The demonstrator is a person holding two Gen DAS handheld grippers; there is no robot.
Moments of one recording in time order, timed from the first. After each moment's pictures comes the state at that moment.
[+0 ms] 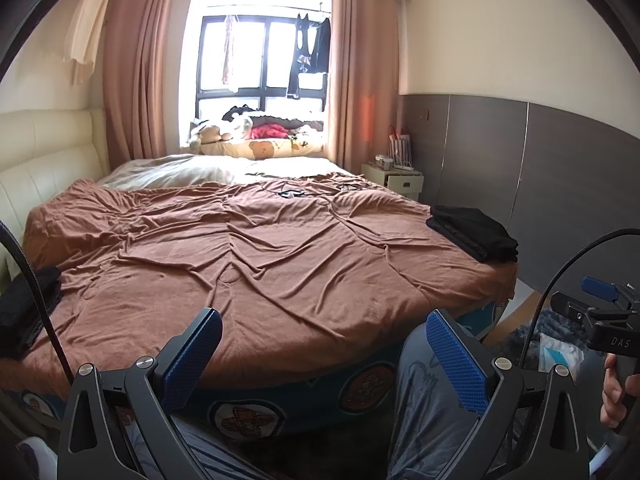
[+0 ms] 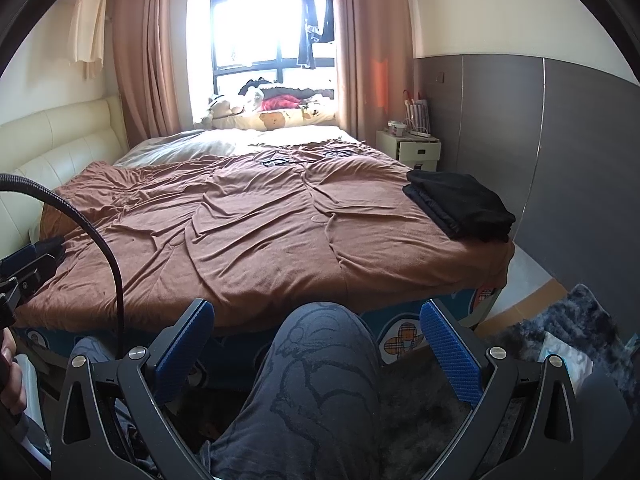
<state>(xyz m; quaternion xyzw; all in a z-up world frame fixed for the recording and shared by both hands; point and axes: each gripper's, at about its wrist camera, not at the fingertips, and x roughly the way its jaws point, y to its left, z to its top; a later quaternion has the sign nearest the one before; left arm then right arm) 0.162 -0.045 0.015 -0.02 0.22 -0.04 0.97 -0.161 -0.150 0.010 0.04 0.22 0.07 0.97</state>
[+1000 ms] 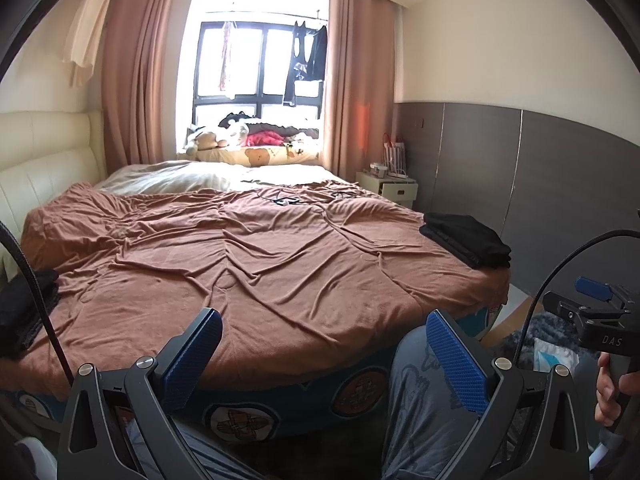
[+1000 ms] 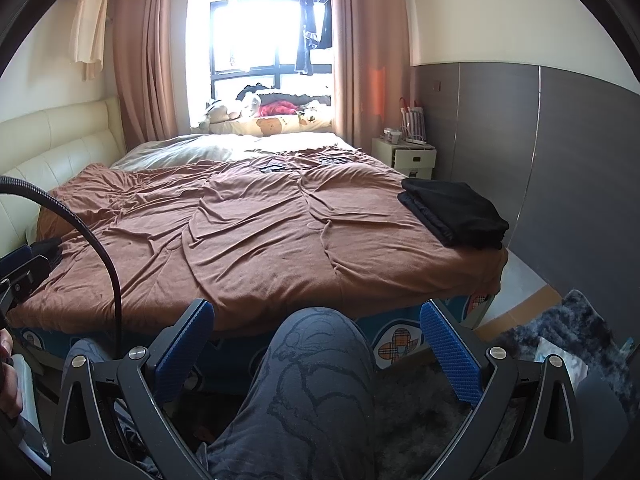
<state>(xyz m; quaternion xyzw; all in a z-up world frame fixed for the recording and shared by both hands) 0.152 -0.041 0.018 -0.02 0.21 -0.04 0.98 -0.162 -0.160 0.011 0.03 0.21 0.07 0.97</state>
